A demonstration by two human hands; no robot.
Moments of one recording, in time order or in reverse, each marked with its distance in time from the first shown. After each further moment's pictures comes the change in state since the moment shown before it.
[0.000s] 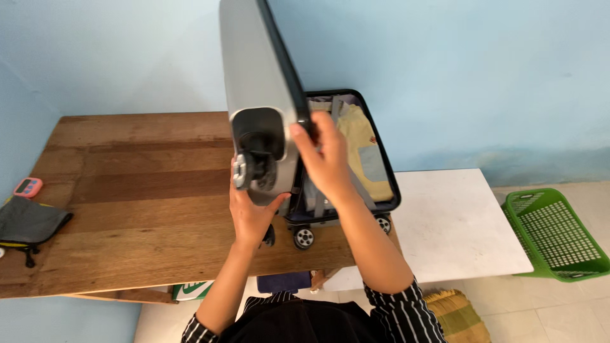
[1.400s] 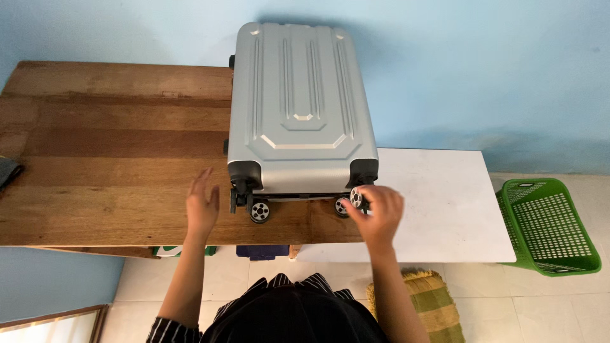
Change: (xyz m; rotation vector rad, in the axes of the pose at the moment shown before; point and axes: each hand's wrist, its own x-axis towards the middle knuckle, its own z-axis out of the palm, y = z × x) left_hand -0.104 -0.096 0.040 0.269 -0.141 -0.105; right_hand -0.174 0.156 -0.208 -0.810 0.090 -0.288
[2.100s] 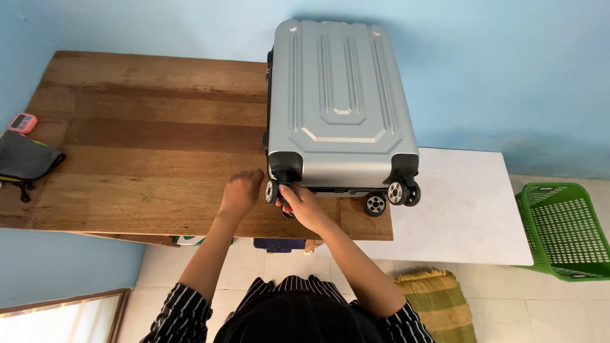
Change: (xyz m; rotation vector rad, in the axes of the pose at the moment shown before) left_hand 0.024 -0.015 -0.004 0.312 -0.439 0.124; right_hand -0.003 -0.154 0.146 1.188 -0.939 0.850
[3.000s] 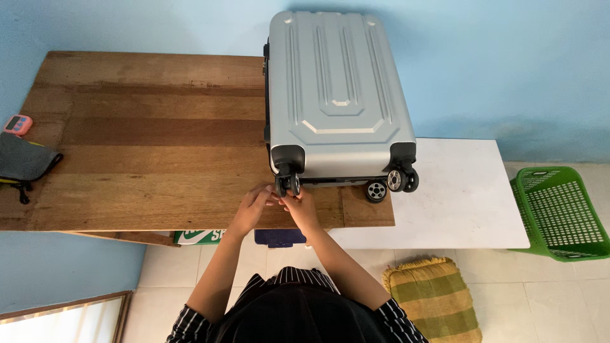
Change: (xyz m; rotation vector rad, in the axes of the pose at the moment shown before) left_hand -0.047 0.034 -0.006 -1.196 -0.228 -0.298; right_hand 0.009 0.107 0.032 0.135 0.360 -0.058
